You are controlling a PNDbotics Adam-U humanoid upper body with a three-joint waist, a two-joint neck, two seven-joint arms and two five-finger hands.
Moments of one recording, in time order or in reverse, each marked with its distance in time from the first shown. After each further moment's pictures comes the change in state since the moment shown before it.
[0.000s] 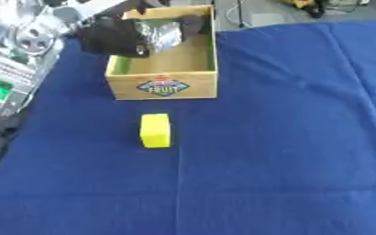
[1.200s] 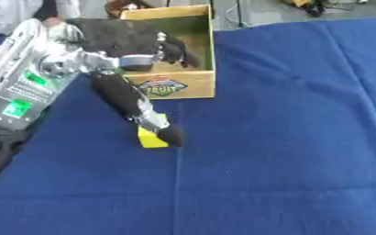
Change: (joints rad) left arm 0.030 0.047 -0.092 0.009 -0.070 -0.123 -0.234; right arm 0.009 0.001 0.000 0.000 0.000 0.002 0.005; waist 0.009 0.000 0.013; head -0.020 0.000
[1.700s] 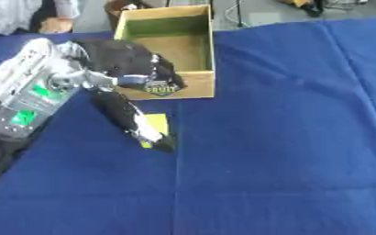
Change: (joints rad) left arm 0.041 0.021 -0.035 0.092 -0.073 -0.043 -0.003; right arm 0.001 0.001 0.000 0.000 0.000 0.000 0.000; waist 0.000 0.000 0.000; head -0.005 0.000
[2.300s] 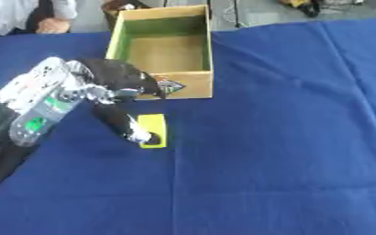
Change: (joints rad) left arm 0.027 -0.006 -0.004 0.141 -0.071 -0.001 -0.001; right arm 0.000 0.000 0.000 0.000 0.000 0.000 0.000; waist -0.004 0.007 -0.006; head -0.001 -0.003
